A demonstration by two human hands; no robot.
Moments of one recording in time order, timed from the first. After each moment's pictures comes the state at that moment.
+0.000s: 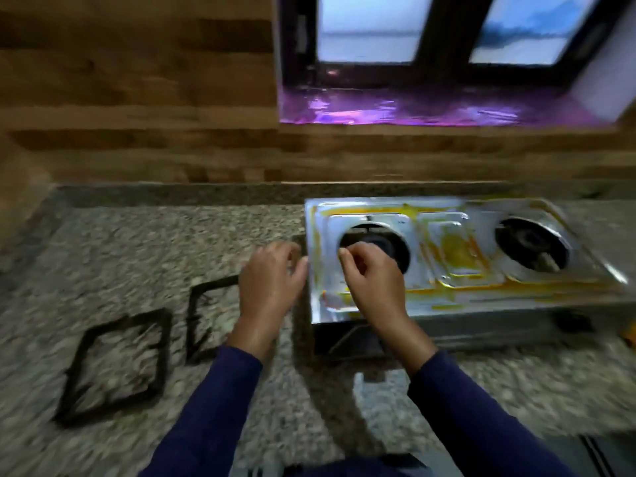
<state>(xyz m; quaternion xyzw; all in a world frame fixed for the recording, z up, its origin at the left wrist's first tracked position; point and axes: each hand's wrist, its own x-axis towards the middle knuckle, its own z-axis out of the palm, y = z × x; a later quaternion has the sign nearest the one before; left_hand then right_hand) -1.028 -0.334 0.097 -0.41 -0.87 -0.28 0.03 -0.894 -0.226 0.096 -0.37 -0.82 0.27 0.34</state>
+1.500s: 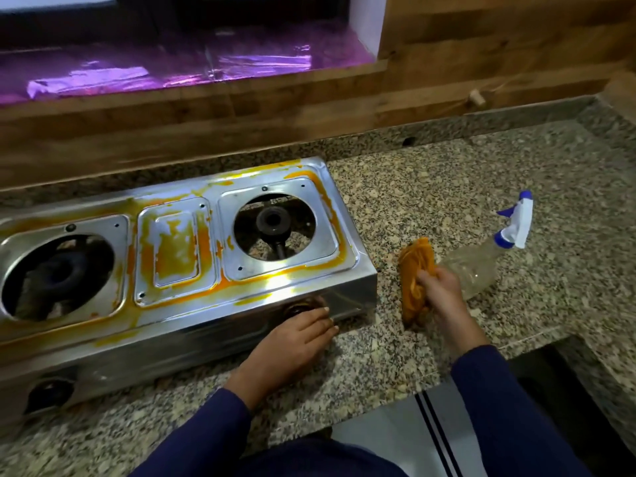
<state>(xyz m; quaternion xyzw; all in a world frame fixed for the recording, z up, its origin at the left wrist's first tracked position) -0.633 -0.035 -0.036 -0.83 -0.51 -0.20 0.07 -0.403 0.167 -0.003 -0.64 -0.46 0.55 0.28</state>
